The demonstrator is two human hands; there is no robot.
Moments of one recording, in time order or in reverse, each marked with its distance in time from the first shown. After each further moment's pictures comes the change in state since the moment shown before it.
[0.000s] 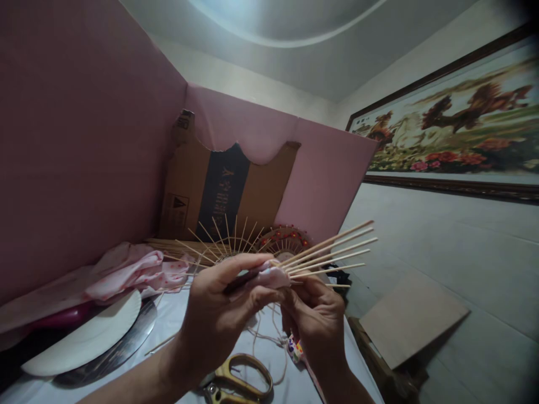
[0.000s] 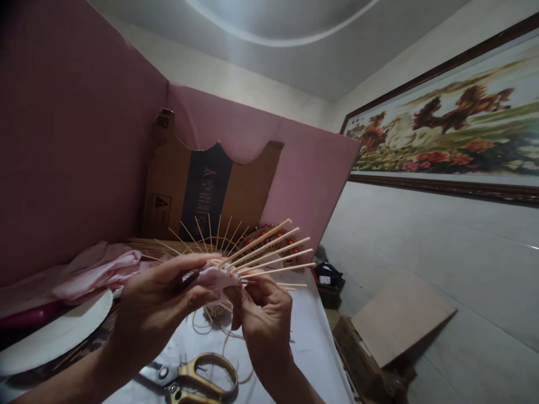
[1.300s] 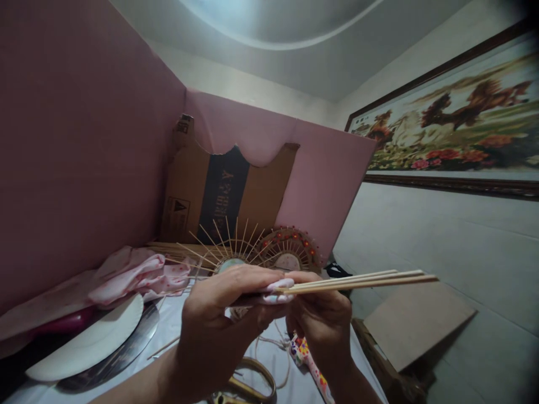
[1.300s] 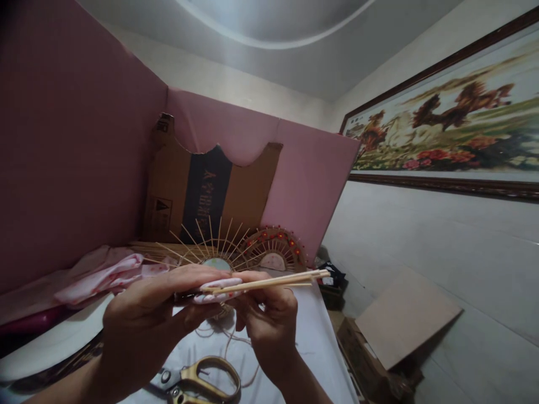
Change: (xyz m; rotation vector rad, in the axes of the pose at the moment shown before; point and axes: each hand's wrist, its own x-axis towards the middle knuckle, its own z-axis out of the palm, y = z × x) left_hand -0.002 0.004 0.000 -0.034 -0.067 0.157; right_hand 0.002 -0.005 -0.008 0.037 -0.101 -0.201
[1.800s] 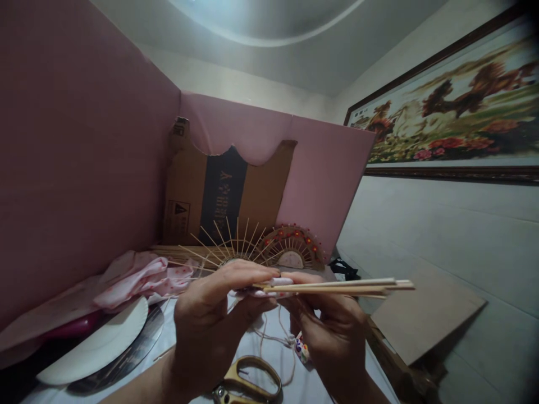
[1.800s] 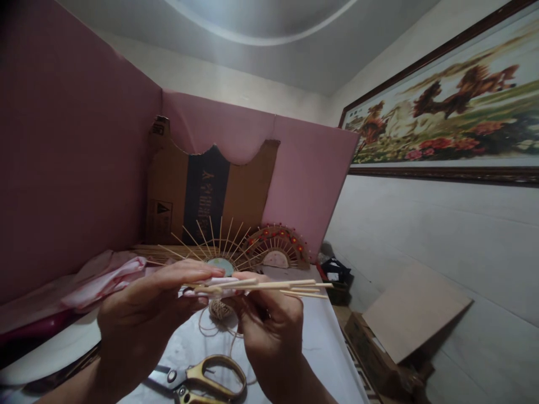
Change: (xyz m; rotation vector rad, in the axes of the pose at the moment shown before) left_hand 0.000 -0.002 0.001 -0.096 0.050 -0.037; right_hand -0.006 -0.014 0.001 -0.442 0.061 -0.198
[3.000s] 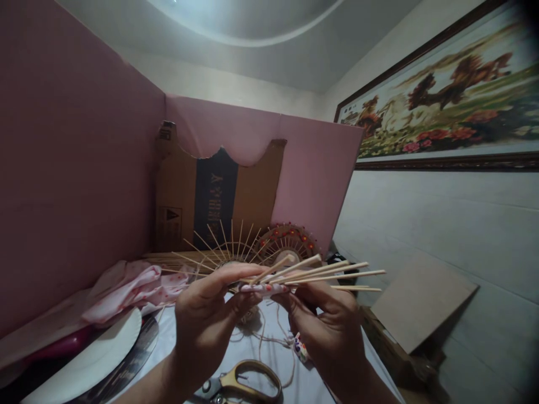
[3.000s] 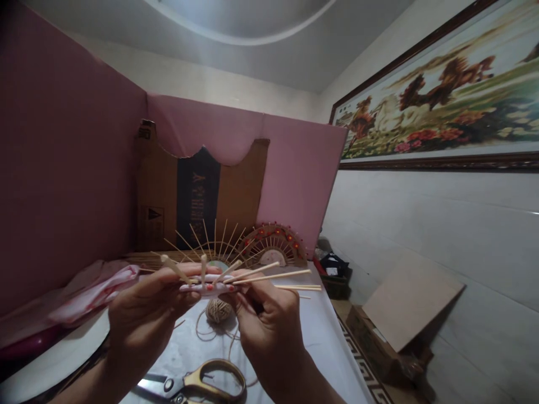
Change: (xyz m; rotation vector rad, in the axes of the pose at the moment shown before) left_hand -0.004 -0.023 -0.001 -0.146 -0.019 -0.138; right_hand 0.008 -0.003 -0.009 -0.195 -0.058 0.053
